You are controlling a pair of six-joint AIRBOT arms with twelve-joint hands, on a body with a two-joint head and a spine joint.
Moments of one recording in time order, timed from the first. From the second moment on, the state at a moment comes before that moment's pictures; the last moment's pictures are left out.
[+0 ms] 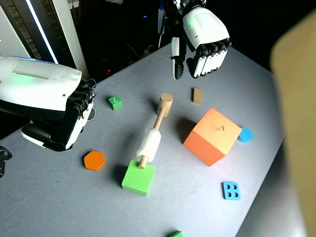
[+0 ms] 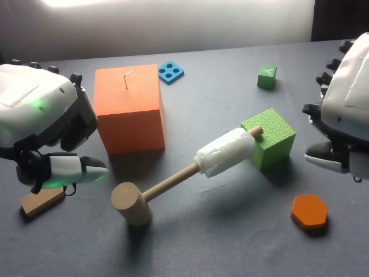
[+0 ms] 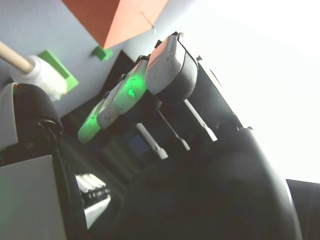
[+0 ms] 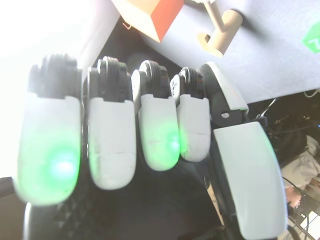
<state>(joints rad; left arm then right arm) 0.55 -0.67 0.61 -0.73 -0.76 1.64 -0.22 -0.64 0.63 -0.24 0.07 -1.28</state>
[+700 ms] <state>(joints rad) 0.57 -0.67 0.64 -0.69 -0.75 1.57 -0.07 -0.69 0.63 -0.23 -0.31 -1.04</state>
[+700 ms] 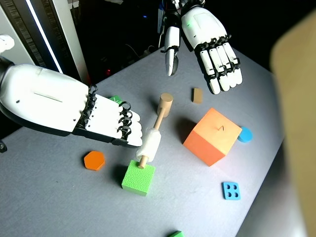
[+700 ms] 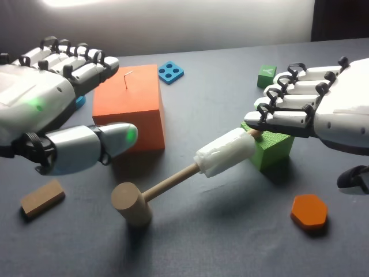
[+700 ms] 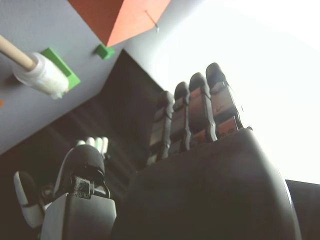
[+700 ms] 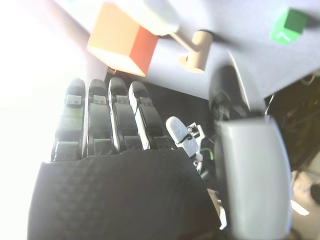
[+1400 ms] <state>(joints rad) 0.70 -0.69 0.80 -0.14 -0.68 1.02 -0.06 -1.02 0.71 -0.76 -0.57 -0.33</state>
